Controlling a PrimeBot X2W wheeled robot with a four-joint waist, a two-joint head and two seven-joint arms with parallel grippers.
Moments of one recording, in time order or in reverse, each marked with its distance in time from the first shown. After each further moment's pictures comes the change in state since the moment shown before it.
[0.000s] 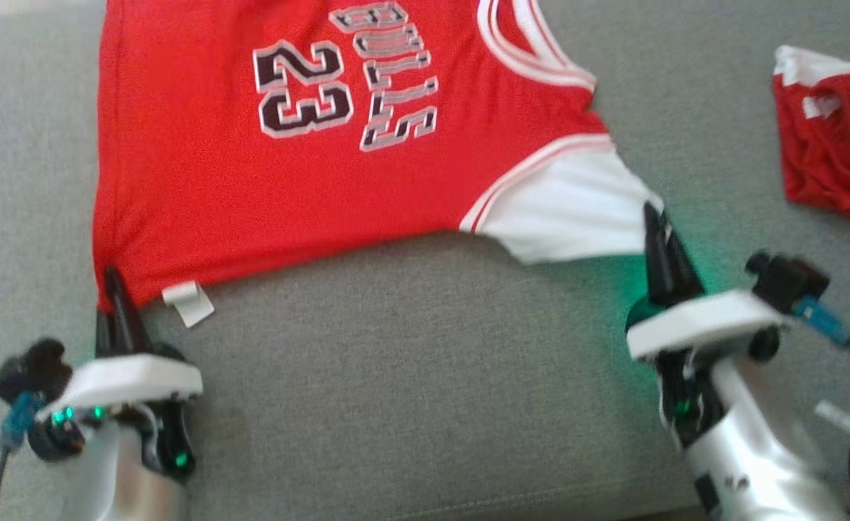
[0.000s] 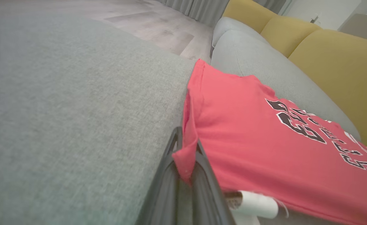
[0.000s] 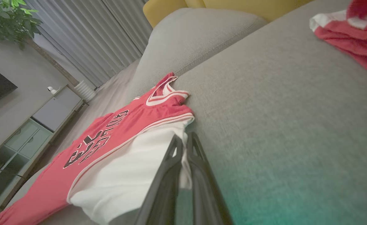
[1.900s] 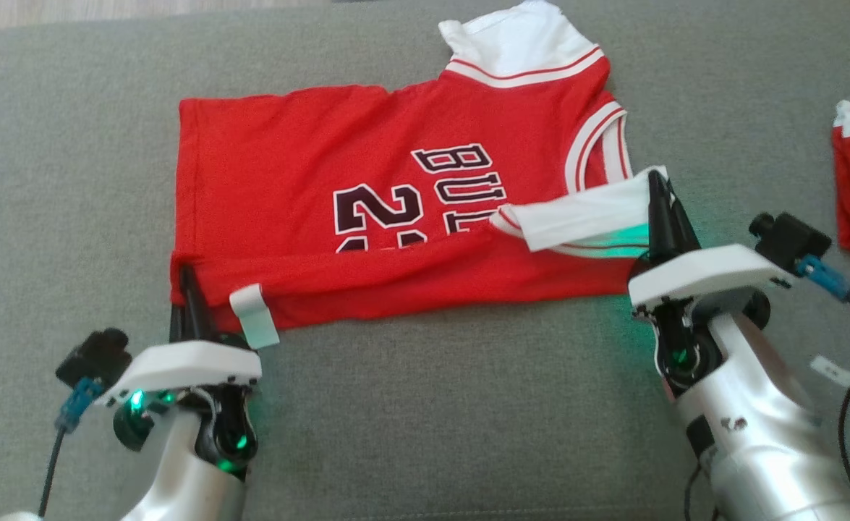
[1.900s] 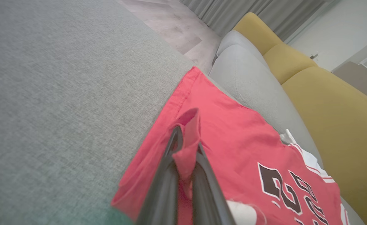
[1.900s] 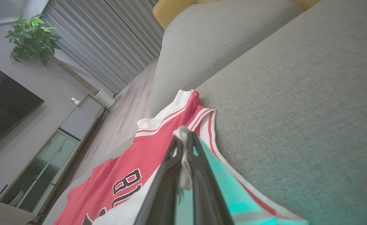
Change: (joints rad) left arm 0.003 0.007 -0.323 -0.013 -0.415 0.076 0.000; right arm -0.134 0.028 -0.005 0.160 0.129 0.000 0.023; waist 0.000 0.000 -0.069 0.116
